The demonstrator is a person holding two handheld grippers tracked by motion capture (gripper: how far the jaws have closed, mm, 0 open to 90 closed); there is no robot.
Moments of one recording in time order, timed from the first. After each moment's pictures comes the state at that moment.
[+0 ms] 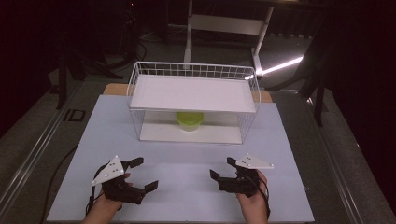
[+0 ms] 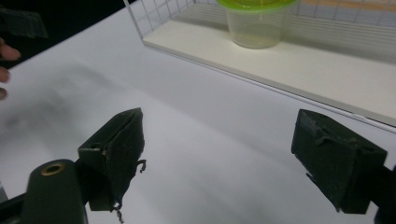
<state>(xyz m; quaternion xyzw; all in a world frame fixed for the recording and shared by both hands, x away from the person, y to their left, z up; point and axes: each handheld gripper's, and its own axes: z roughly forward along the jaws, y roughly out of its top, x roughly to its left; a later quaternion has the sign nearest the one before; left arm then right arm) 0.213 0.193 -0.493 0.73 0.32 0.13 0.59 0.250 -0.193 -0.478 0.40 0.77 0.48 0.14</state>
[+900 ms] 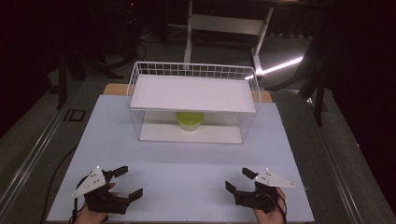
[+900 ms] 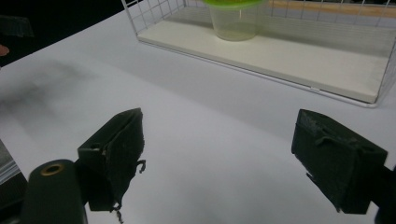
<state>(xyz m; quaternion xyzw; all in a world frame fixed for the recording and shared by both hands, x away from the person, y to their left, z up) 0.188 0.224 -0.505 0.72 0.35 0.13 0.59 0.215 -0.236 -0.486 0.39 0.76 0.50 0.16</state>
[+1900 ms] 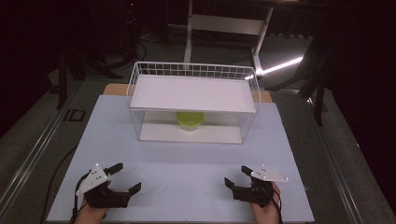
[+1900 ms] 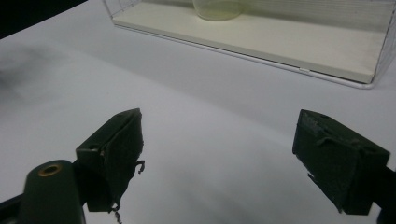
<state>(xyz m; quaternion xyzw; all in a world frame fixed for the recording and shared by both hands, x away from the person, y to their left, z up) 0.196 0.228 -0.511 0.72 0.39 0.18 0.54 0.235 -0.238 -0.509 0.41 0.76 0.48 0.16</state>
